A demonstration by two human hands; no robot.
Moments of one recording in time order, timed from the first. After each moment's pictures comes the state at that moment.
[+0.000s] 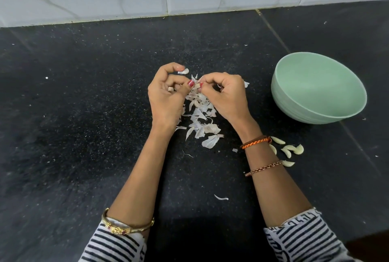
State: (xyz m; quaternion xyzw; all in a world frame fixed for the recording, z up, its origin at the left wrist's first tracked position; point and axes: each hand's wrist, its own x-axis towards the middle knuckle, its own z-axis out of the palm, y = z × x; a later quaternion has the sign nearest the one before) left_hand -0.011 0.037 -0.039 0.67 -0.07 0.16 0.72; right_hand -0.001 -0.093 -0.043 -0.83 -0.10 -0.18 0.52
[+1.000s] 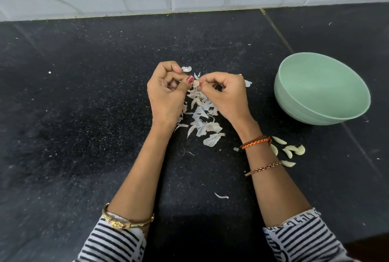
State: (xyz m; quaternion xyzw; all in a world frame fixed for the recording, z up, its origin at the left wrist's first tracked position) left_hand -0.010 0.039 -0.039 0.66 -0.06 0.18 0.72; right_hand -0.008 -0.088 -0.037 -0.82 -0.10 -0.17 0.54
